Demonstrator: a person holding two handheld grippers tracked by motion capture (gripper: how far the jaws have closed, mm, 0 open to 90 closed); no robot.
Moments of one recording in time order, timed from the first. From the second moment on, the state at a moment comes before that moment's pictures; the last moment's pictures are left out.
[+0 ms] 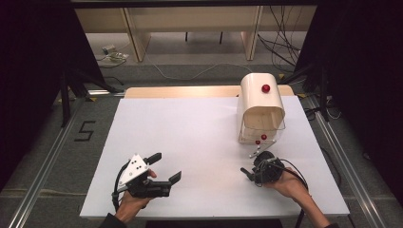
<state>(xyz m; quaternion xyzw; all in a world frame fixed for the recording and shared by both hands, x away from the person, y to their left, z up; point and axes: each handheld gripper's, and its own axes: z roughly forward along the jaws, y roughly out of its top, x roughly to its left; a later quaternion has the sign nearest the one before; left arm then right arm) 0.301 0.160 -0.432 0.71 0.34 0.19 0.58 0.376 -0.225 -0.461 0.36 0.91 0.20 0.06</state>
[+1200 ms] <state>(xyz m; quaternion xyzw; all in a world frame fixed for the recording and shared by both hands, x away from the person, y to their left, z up) 0.301 0.160 -0.432 0.71 0.34 0.20 0.58 0.362 -0.226 -0.438 0.33 0.90 0.26 0.09</state>
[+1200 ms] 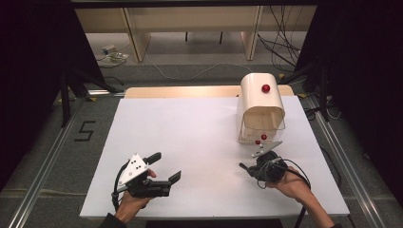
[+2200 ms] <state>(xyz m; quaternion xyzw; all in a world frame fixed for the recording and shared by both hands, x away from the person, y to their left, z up) 0.301 0.162 -0.432 0.71 0.35 0.20 0.58 0.347 -0.215 -0.375 0.28 0.89 0.34 0.13</state>
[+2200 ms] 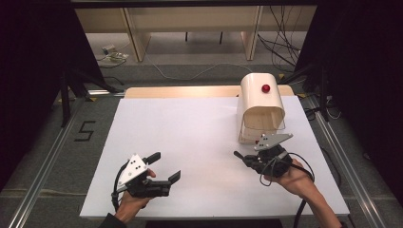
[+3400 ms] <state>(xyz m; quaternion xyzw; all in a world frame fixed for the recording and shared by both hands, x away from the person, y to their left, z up) 0.301 0.162 -0.432 0.71 0.34 0.20 0.59 0.353 -0.227 -0.329 0.29 0.86 0.39 0.18</state>
